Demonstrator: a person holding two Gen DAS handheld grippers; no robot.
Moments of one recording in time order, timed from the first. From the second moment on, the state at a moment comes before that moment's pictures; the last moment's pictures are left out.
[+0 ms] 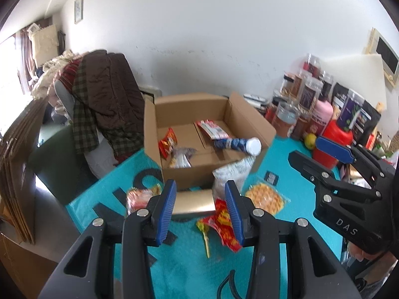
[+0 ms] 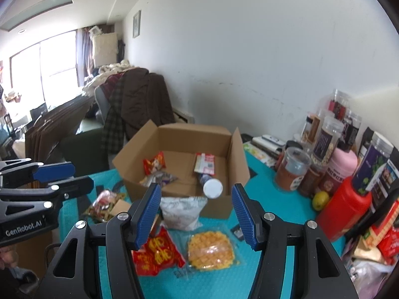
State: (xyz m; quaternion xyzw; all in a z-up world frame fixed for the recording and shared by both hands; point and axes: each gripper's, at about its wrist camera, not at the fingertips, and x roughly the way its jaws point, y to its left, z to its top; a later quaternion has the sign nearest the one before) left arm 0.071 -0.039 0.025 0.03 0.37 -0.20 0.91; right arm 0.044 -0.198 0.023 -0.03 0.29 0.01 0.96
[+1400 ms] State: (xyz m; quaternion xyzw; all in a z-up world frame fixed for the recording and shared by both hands) left arm 0.069 -0.009 -0.105 0.03 0.50 -0.16 0.85; right arm 0.072 -0.160 -0.112 -0.05 0.45 0.13 0.88
